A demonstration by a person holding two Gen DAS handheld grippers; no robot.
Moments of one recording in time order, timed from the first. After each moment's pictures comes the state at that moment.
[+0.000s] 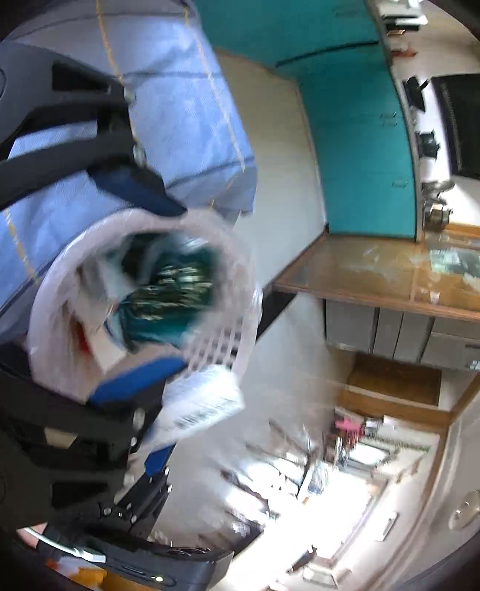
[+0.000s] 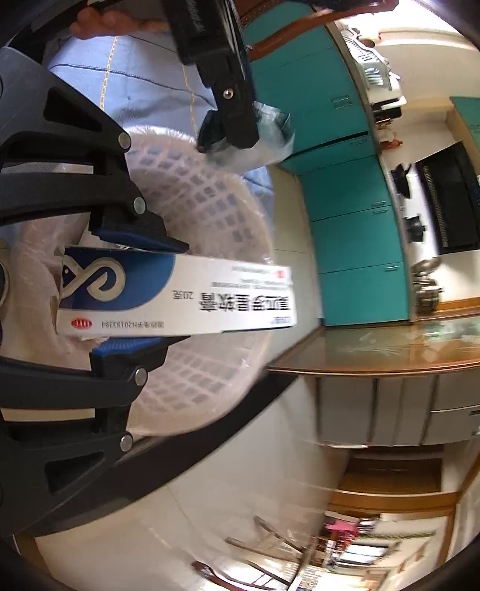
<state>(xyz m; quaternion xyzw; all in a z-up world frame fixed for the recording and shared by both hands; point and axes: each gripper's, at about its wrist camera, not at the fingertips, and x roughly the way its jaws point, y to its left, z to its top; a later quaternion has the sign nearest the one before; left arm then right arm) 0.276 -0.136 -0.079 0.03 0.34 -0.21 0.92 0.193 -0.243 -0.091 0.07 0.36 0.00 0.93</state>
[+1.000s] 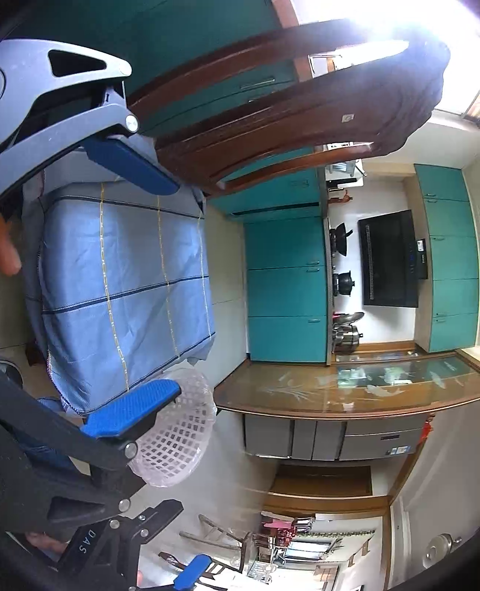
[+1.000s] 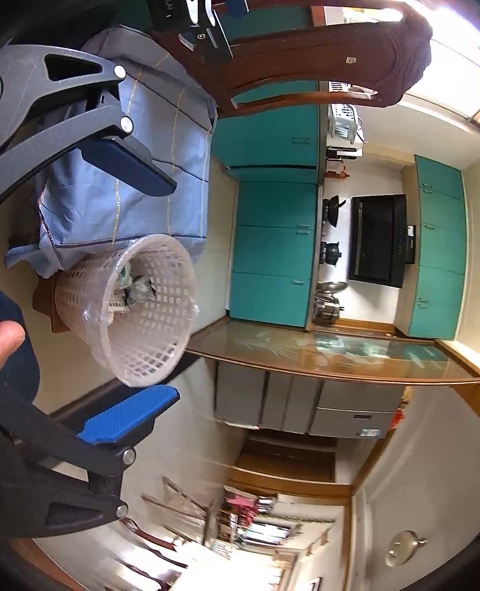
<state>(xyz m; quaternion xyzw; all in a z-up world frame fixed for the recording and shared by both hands) 0.001 0.004 0.018 0.02 0.18 0.03 0.98 -0.025 -0.136 0.034 -0.05 0.15 -0.03 0.99</state>
